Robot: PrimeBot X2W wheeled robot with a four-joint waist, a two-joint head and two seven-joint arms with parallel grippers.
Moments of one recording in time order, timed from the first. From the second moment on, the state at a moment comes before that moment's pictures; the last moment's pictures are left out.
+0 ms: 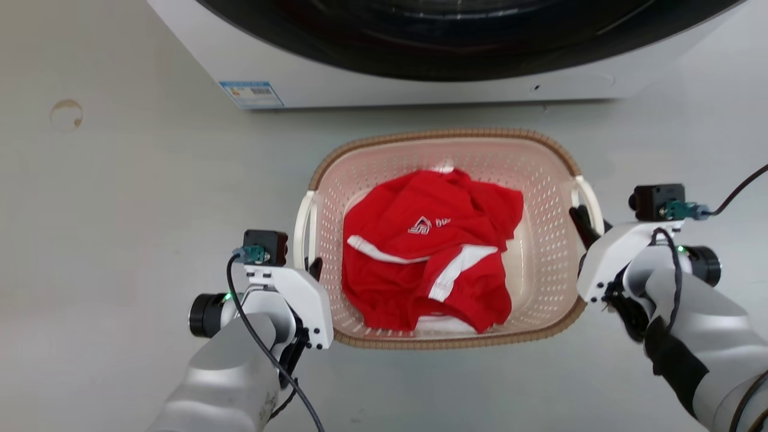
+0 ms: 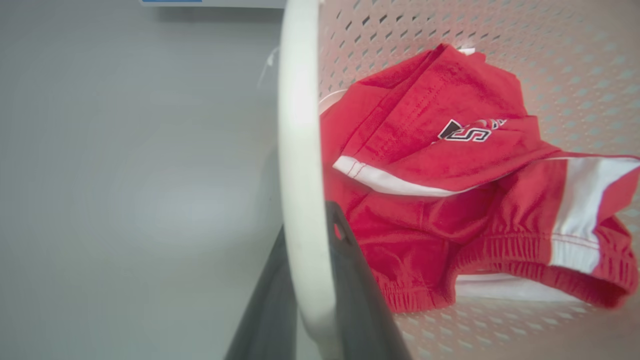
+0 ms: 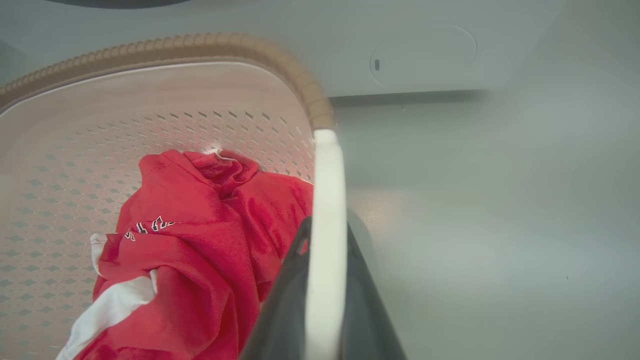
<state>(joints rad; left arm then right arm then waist) -0.79 0.03 -1.00 1.24 -1.05 -0.02 -0.12 -0.82 0.01 1.22 1.22 1.28 0.15 -0.22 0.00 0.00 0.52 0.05</state>
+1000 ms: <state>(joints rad) -1.04 0.00 -0.98 1.24 -1.02 0.00 -0.23 -1.00 -0.07 0.87 1.12 0.98 0.15 -0.24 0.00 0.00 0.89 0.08</state>
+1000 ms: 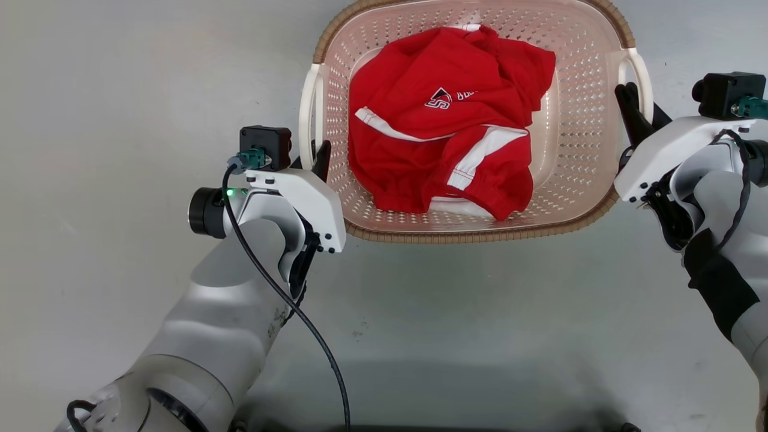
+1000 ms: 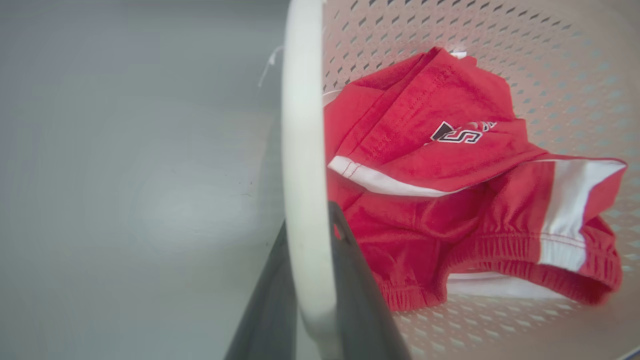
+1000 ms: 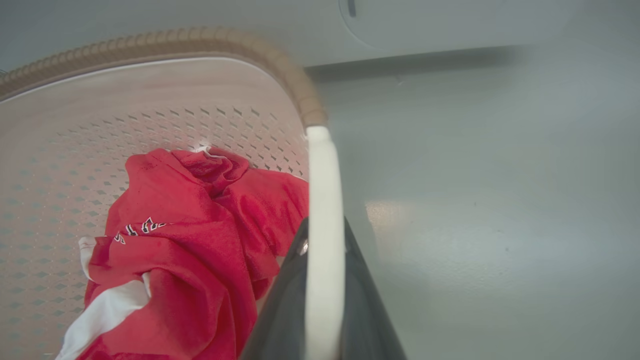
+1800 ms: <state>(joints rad) -1.10 0.03 -0.98 1.24 -1.02 0.00 -0.25 -1.00 -0.04 0.64 1.05 0.76 0.16 -0.28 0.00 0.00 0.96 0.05</state>
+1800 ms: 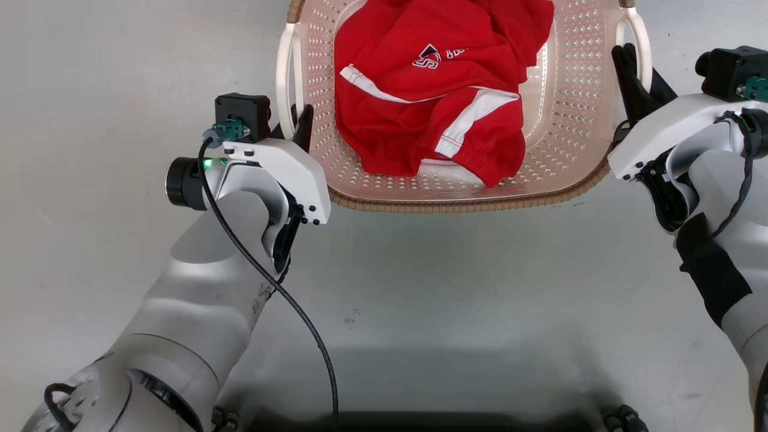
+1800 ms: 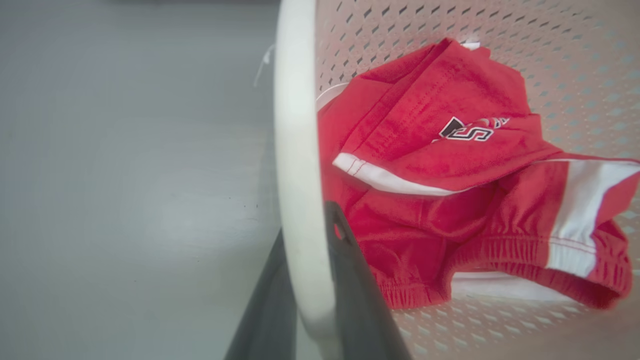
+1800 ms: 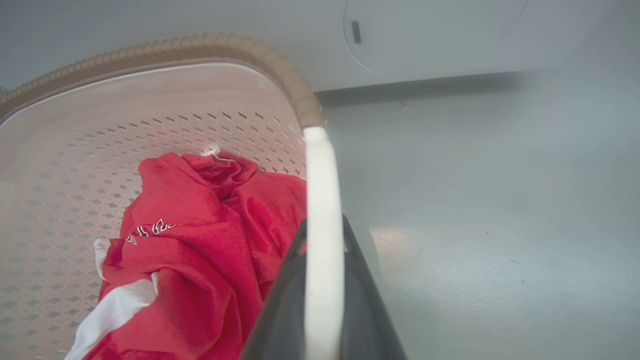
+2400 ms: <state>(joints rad) -1.11 0.04 -0.96 1.26 -1.04 -0.05 -0.25 -0.97 -0.08 0.75 1.01 0.87 0.13 -0.26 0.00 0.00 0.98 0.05</state>
